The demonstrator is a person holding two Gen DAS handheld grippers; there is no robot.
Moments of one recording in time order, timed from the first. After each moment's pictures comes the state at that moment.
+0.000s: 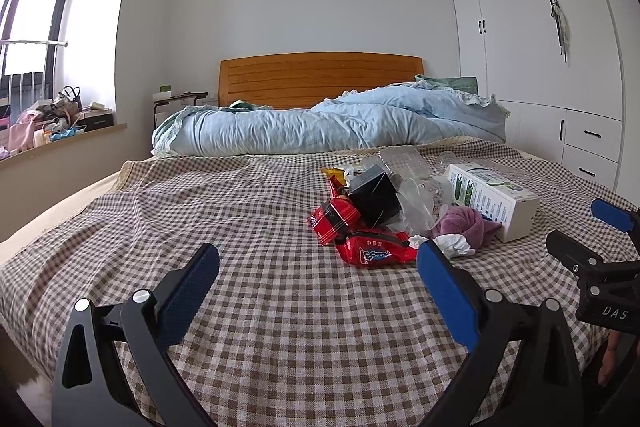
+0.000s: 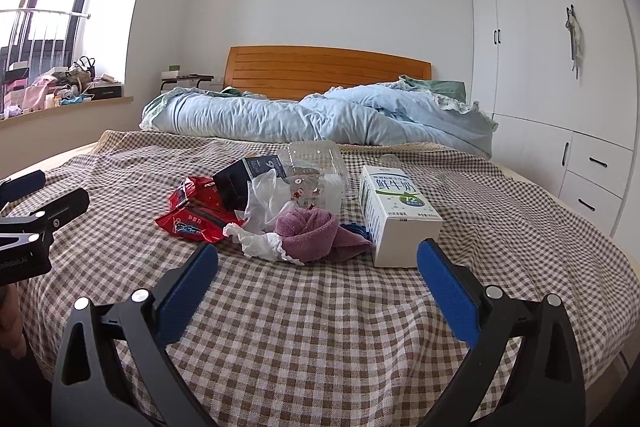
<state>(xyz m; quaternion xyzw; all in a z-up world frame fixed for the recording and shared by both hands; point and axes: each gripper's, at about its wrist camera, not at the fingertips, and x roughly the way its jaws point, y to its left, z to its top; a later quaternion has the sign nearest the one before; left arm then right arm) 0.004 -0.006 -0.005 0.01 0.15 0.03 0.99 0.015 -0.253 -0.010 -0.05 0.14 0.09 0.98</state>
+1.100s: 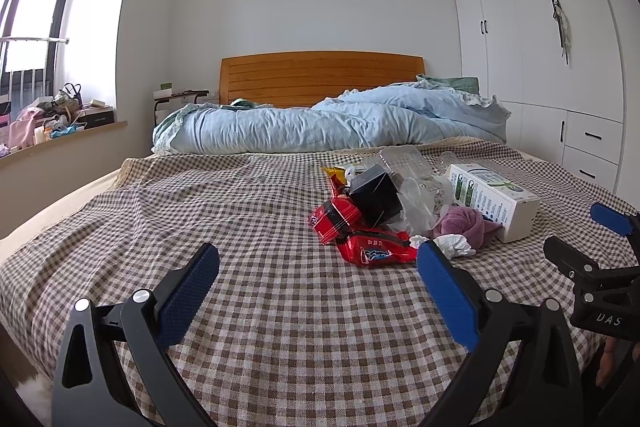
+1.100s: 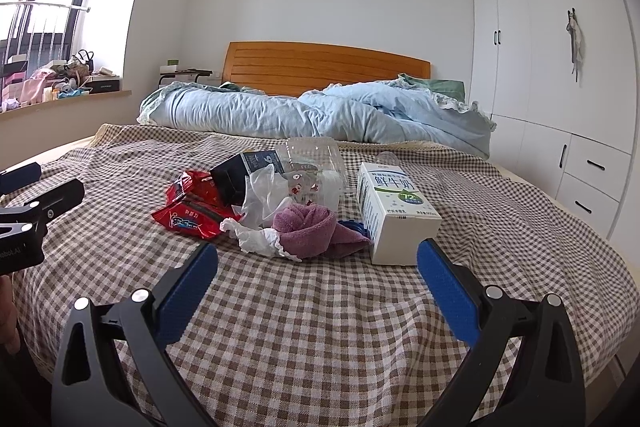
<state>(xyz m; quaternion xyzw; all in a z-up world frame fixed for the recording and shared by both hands) 0.004 -0.006 -0.004 0.01 0.15 0.03 0.99 0.015 -0.251 -0.011 -0.06 0.15 0.08 0.98</state>
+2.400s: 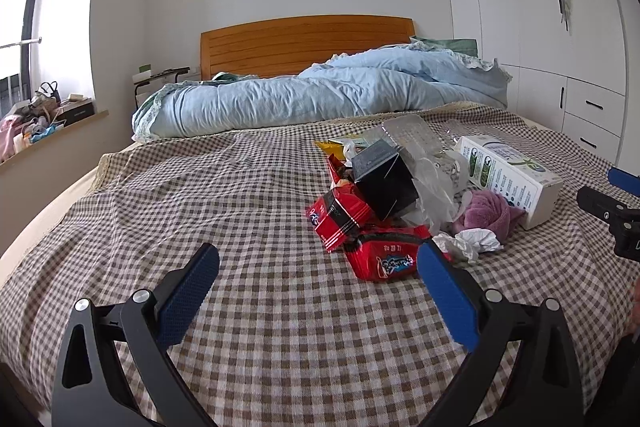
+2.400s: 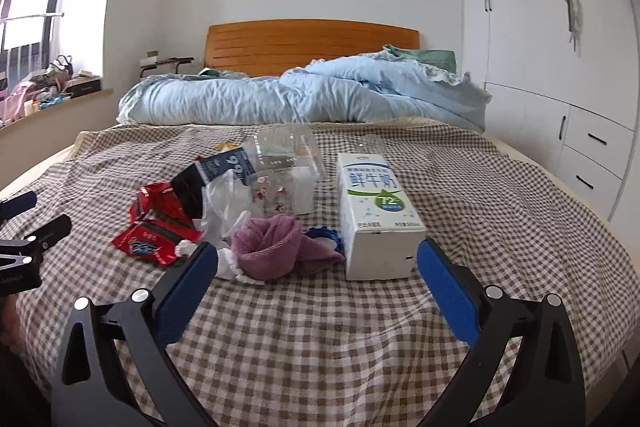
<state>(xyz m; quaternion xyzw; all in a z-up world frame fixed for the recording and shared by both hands) 0.084 0.007 0.000 0.04 0.22 0.01 0.97 0.089 -0.284 0.010 -0.03 0.22 0.05 0.97</state>
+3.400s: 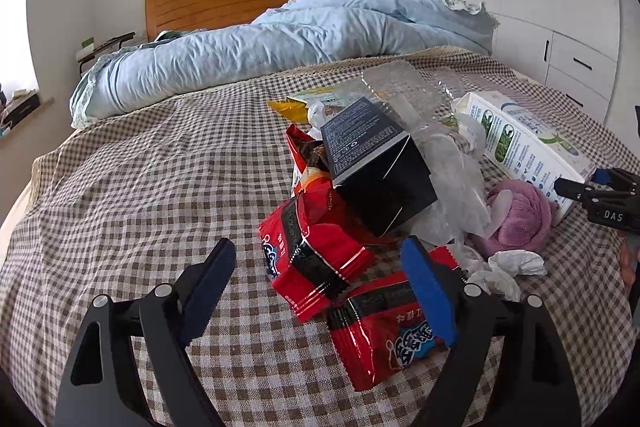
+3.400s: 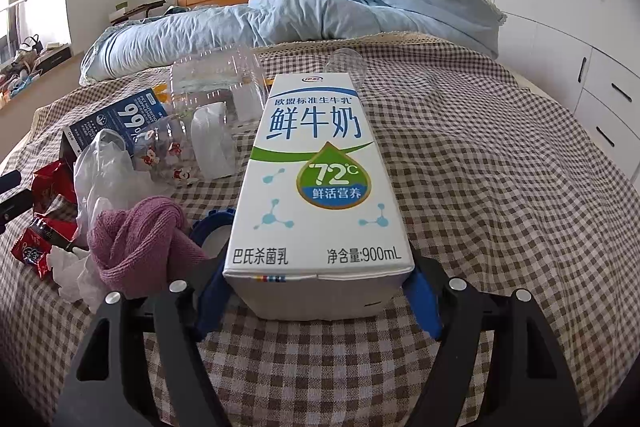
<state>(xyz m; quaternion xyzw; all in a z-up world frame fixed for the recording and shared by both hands) 0.208 -0.008 -0.026 0.07 0.33 -0.06 0.94 0.215 -0.339 -0.048 -0.01 0.34 0.06 0.94</state>
